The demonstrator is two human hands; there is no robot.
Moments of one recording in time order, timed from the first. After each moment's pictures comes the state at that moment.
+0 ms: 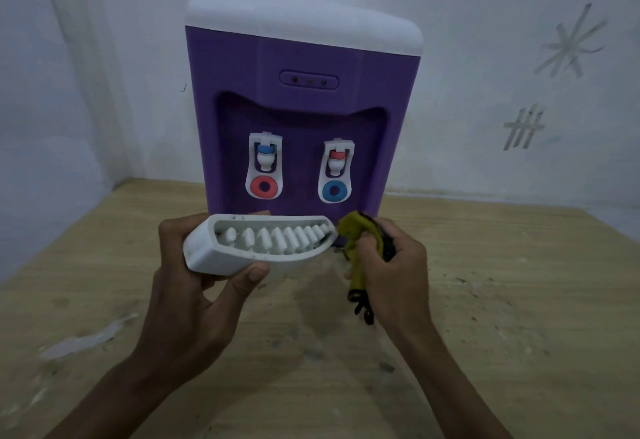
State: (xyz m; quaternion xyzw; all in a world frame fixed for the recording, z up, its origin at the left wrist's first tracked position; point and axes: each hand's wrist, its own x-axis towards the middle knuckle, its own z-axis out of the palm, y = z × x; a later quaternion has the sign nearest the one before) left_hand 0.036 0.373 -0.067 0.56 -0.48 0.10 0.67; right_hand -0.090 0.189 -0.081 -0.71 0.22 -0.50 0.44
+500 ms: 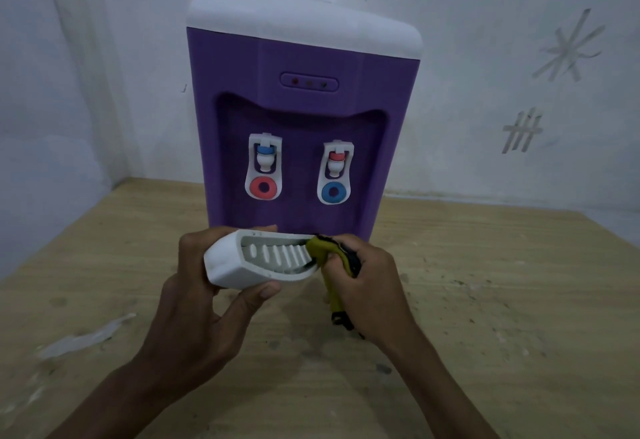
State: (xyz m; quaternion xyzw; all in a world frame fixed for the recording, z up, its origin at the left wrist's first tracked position) left_hand 0.031 0.374 -0.069 0.58 -0.54 0.16 0.59; right_hand -0.084 0.194 -0.091 -0.82 0.19 -0.39 0.37
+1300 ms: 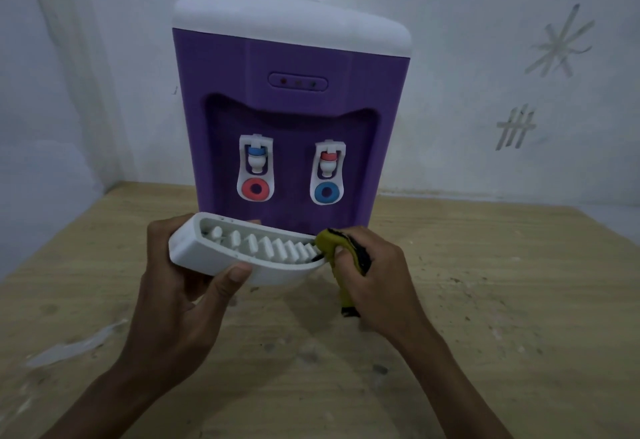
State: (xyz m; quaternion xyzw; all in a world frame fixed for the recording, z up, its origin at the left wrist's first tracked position) left_hand 0.038 0.371 -0.074 0.56 -0.47 0.06 0.68; right_hand -0.094 0.176 -0.088 -0.84 0.18 -0.41 0.31
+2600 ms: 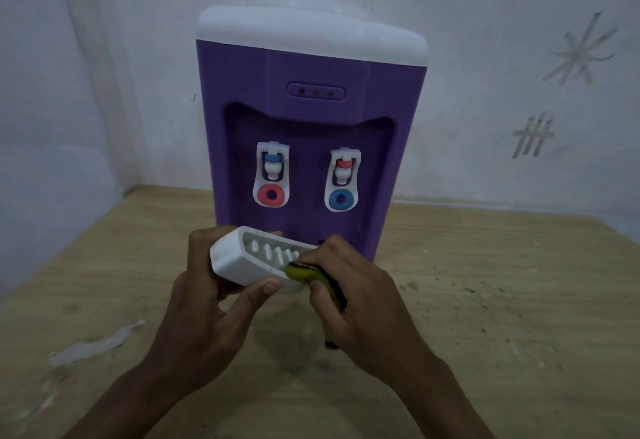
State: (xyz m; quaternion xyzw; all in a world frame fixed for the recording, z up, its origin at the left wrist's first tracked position) left_hand 0.039 0.371 -0.070 0.58 -0.49 0.07 0.65; right_hand -0.093 0.223 -0.066 -0.92 0.05 -0.35 0.17
